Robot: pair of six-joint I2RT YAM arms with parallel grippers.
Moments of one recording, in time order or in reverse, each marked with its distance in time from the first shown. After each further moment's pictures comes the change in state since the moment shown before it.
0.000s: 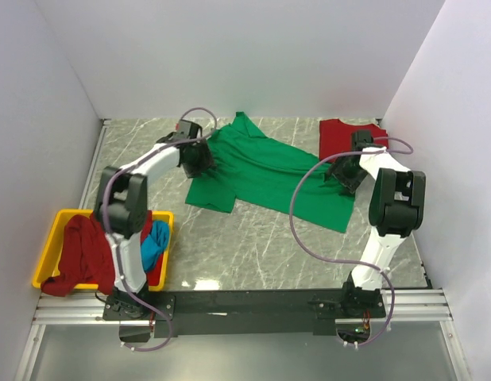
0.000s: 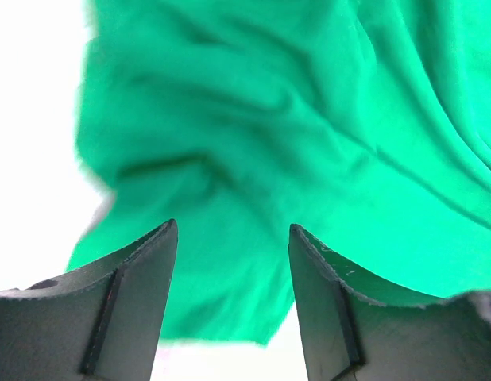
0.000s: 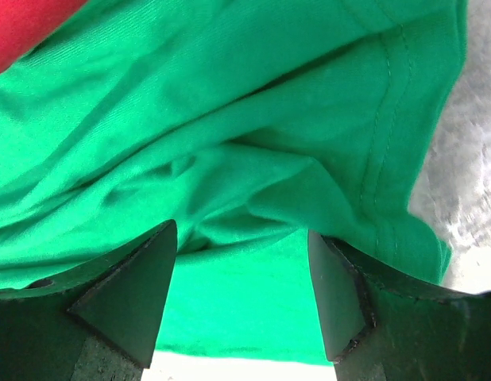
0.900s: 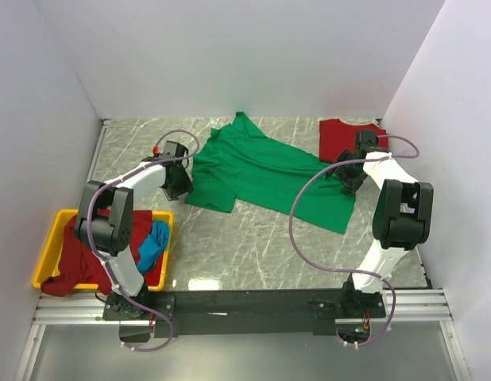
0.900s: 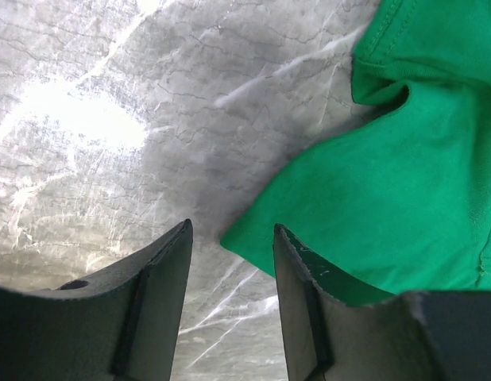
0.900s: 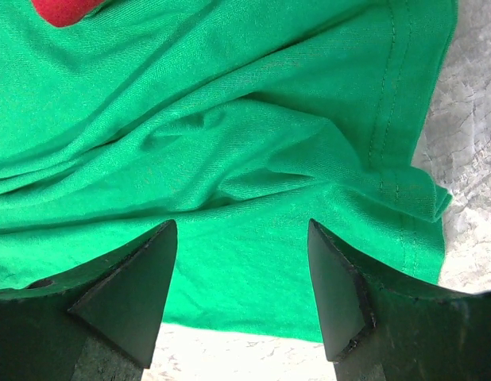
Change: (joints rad) left arm 0.052 -0.235 -0.362 -0.026 -0.237 -0.050; right arm 0.000 -0.151 -0.098 0.046 -0.026 -0.016
